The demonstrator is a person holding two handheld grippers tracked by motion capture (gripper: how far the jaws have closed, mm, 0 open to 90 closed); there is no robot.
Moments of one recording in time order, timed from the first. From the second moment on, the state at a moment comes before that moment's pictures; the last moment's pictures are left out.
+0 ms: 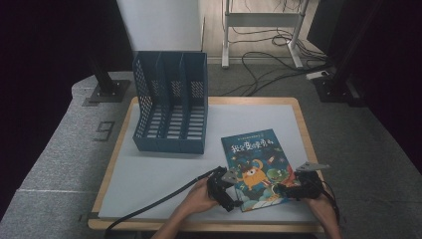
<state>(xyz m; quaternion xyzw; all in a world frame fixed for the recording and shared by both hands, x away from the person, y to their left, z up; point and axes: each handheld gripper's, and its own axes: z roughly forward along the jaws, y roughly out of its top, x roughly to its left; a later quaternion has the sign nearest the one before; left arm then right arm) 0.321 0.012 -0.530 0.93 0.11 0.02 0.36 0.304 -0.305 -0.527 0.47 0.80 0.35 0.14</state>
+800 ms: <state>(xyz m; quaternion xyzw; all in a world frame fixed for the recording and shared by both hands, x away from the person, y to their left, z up) 0.334 0.021 -0.530 0.92 0.13 0.01 0.36 0.299 -0.306 -0.525 0.47 0.80 0.36 0.12</state>
